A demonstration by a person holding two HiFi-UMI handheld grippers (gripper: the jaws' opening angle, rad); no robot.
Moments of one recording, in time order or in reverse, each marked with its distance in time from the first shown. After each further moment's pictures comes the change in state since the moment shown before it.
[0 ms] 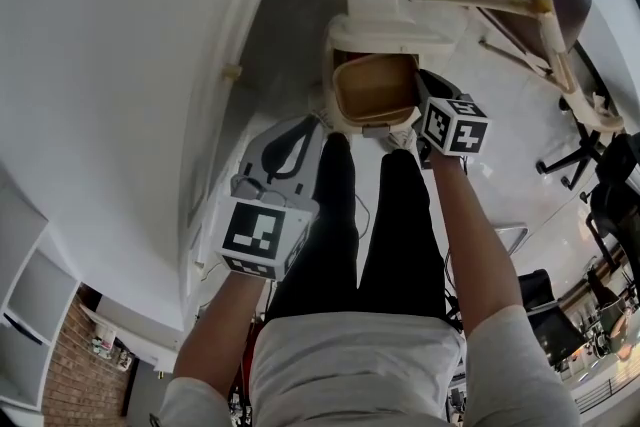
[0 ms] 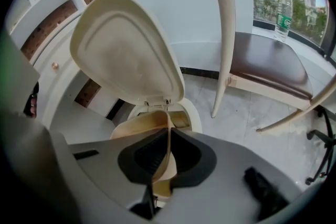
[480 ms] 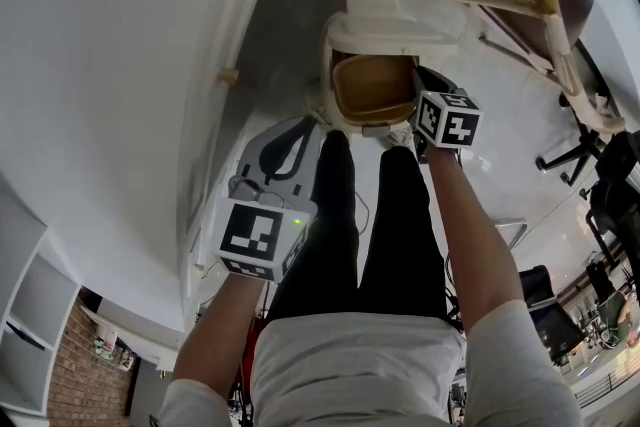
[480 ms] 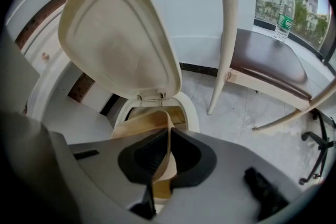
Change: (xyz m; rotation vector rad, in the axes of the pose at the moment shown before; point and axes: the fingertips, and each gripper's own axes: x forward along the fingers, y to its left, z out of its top) left arm 0.005 0.006 -0.005 -0.017 0.013 -0.007; right arm 0.019 -0.008 -0.009 -0.015 0.041 -0.053
